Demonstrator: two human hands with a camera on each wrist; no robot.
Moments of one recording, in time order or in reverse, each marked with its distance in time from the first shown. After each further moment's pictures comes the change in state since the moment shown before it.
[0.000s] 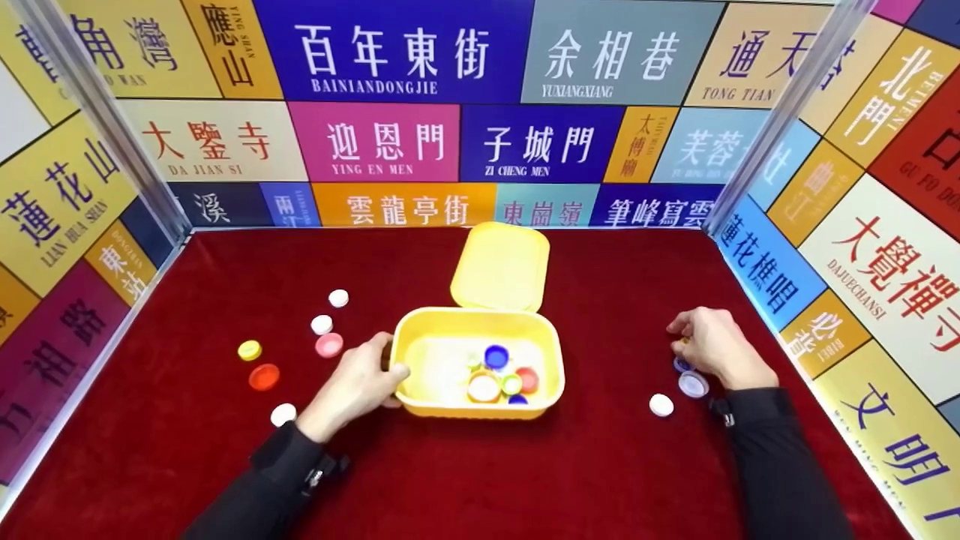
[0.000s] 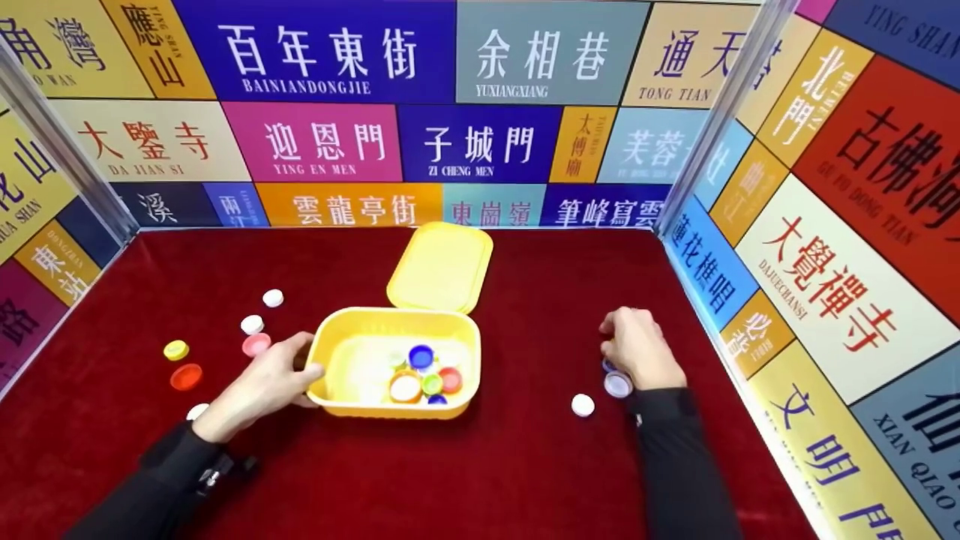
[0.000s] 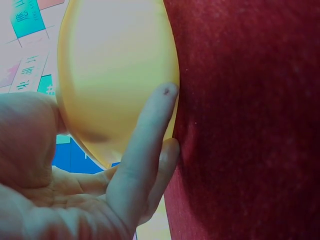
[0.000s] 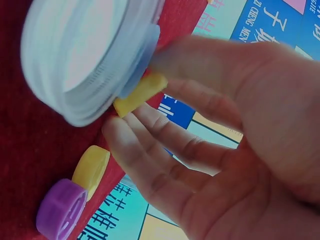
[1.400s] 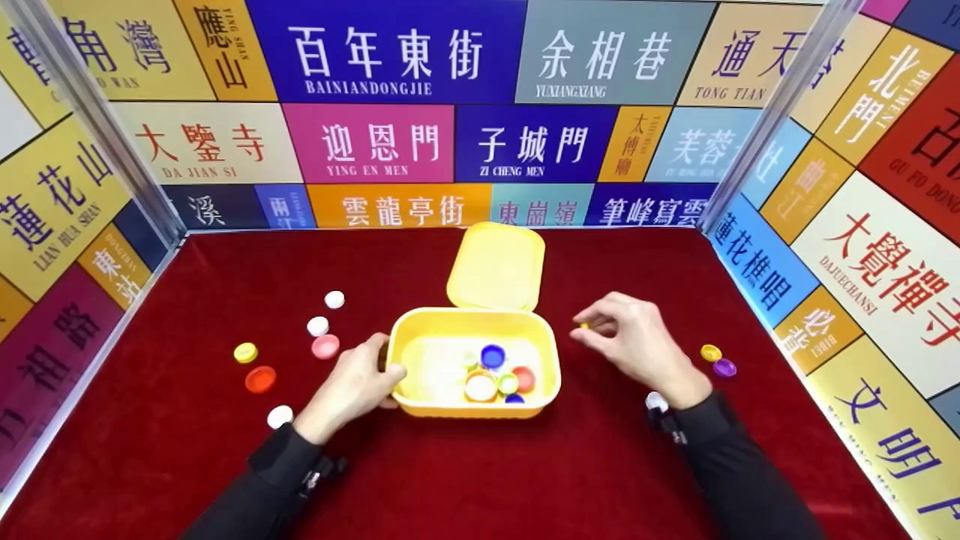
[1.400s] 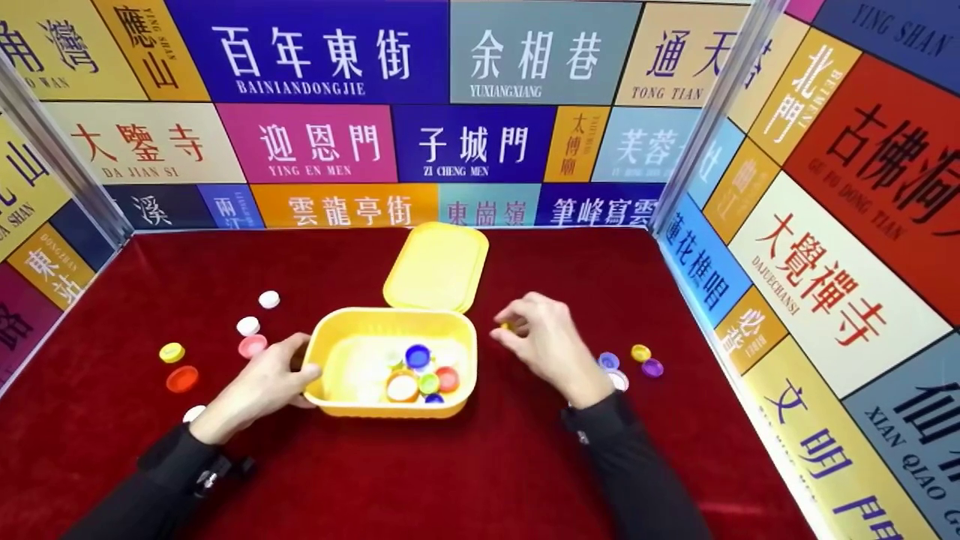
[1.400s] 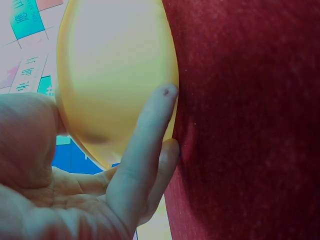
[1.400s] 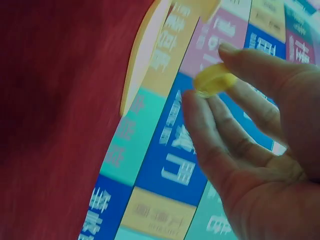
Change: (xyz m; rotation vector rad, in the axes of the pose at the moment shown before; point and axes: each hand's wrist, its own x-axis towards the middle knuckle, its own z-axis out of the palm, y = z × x) left_hand 0.001 0.000 0.002 0.015 0.007 -0.002; right_hand -0.005 -0.126 0.026 0.348 0.240 -0.394
